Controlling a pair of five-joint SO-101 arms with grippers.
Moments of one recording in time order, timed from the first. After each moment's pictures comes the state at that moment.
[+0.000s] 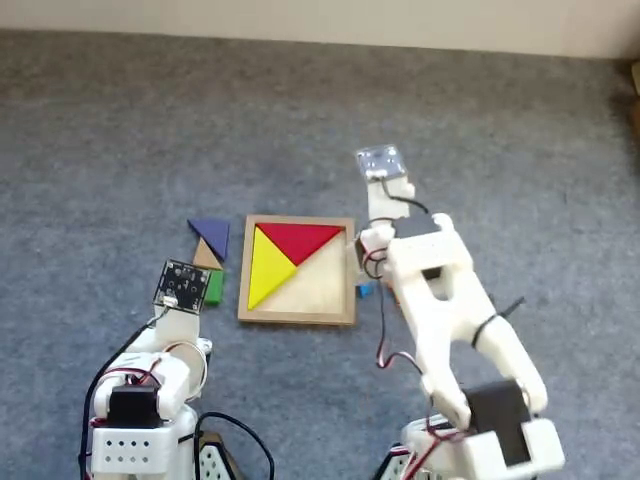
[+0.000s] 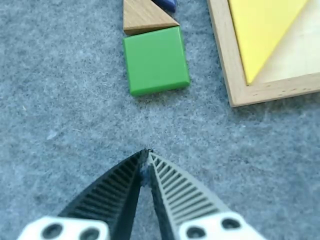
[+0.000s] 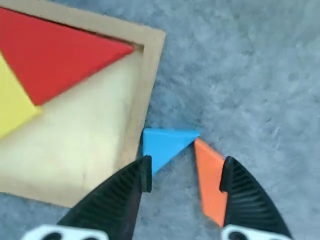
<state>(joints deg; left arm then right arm) -6.0 -102.6 96.0 75.6 -7.8 -21.8 -5.7 33.9 54.4 -0.7</state>
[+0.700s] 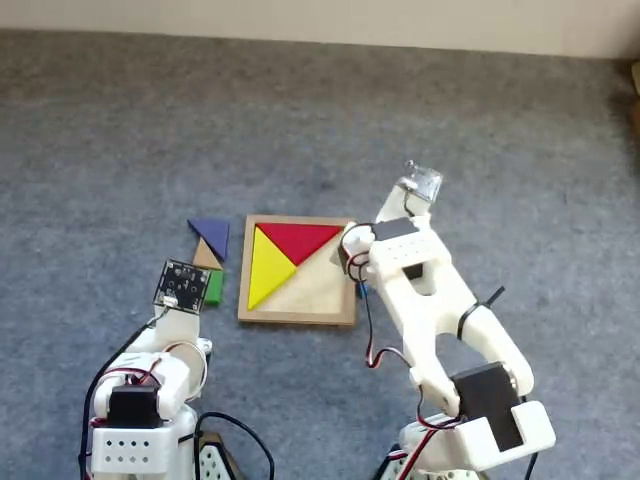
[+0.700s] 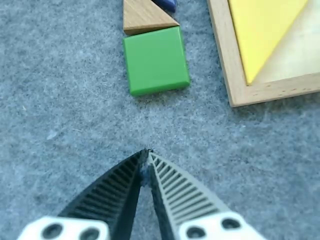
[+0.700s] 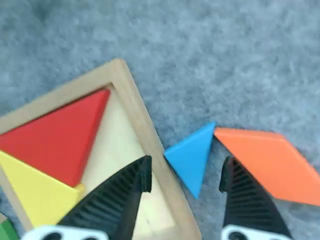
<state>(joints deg) -6.0 -102.6 96.0 75.6 -7.8 -24.9 -3.8 33.9 48.3 -40.8</state>
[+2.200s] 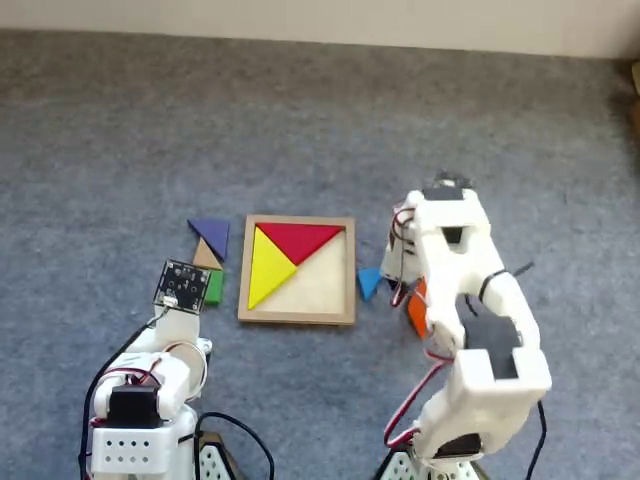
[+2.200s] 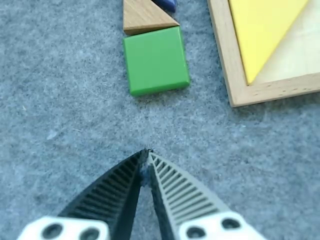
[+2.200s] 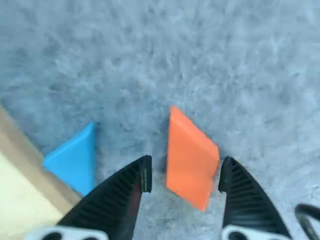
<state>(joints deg) -6.0 -102.6 96.0 75.6 -7.8 -10.1 12.4 18.9 71.7 -22.8</state>
